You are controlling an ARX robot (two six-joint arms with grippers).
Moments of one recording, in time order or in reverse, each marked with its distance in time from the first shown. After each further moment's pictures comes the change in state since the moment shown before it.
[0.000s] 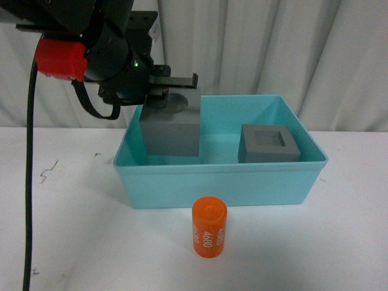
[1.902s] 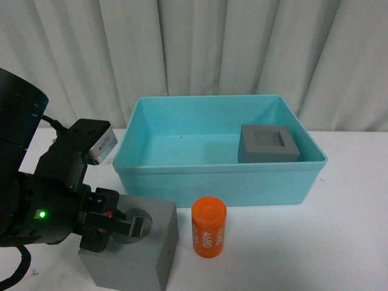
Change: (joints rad) left arm 0.034 -0.290 -0.716 0.252 0.185 0.073; right arm 0.000 0.000 0.000 0.000 0.000 0.000
